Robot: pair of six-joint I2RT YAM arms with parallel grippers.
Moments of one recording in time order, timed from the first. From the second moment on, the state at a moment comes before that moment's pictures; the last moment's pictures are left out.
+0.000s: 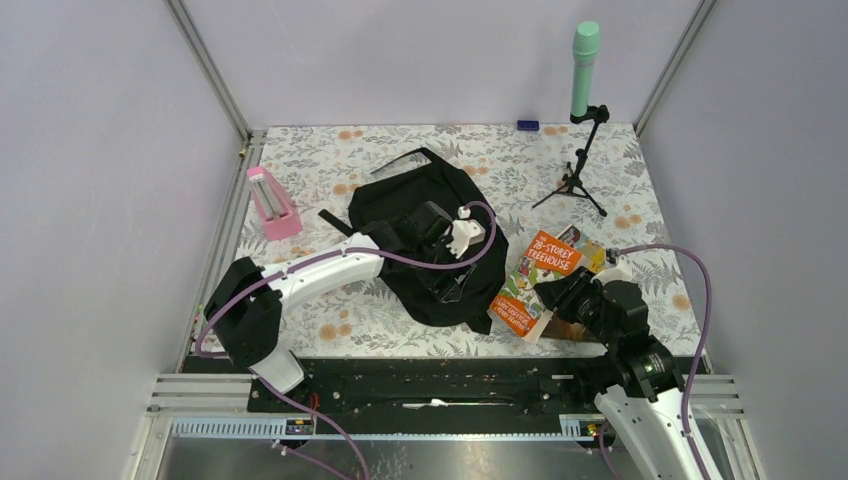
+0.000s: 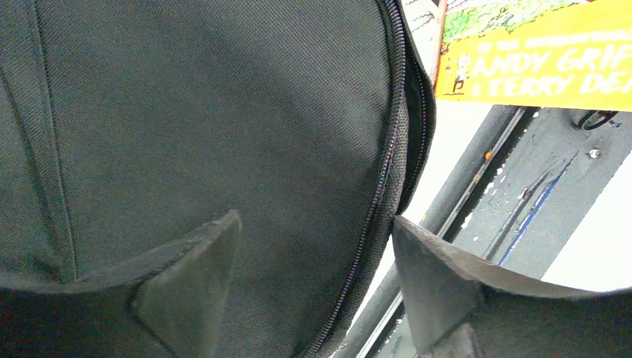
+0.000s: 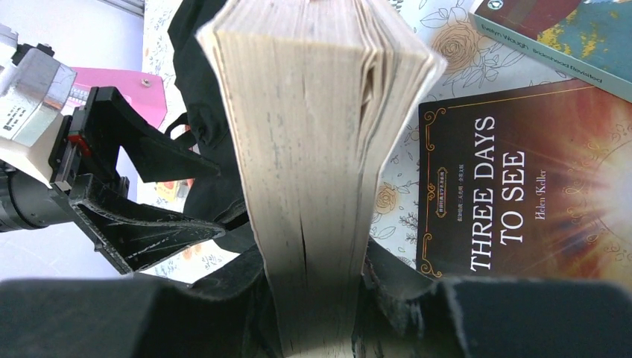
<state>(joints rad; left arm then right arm) -0.87 1.60 1.19 -0.53 0.29 -0.02 0.32 0.25 0.45 -0.64 -0.07 0.81</state>
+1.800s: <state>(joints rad) -0.99 1.47 1.40 -0.61 -0.17 -0.03 0.32 0.36 0.49 -0.57 -0.34 0.96</state>
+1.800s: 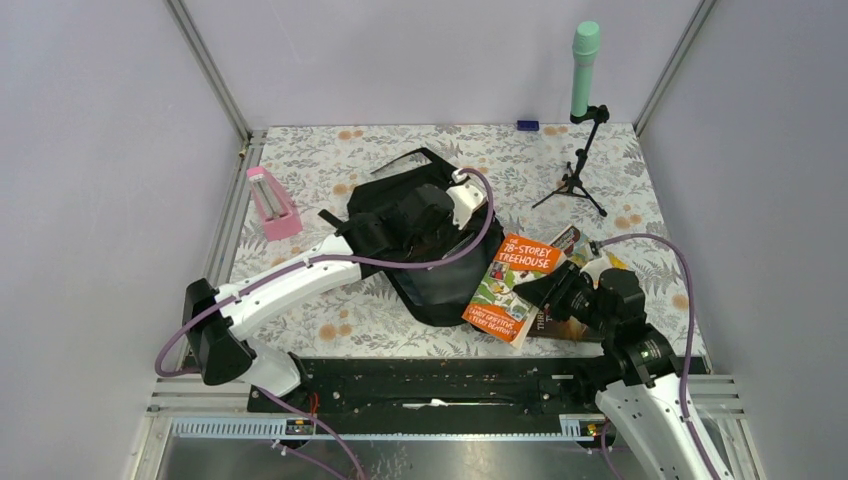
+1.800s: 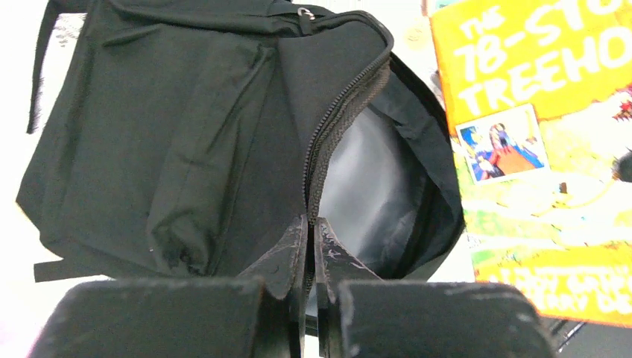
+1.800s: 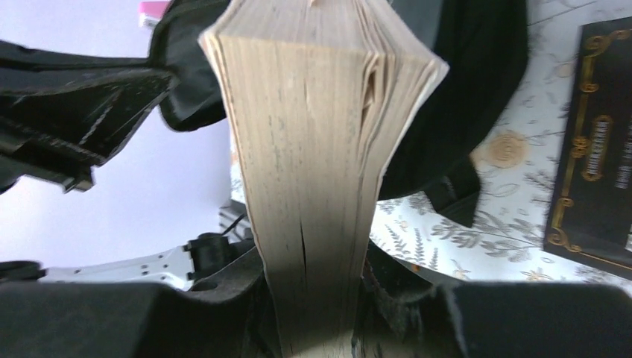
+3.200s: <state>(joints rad) -0.96 1.30 1.28 -0.51 0.02 -0.11 0.65 1.20 0.40 0.43 0.17 1.44</state>
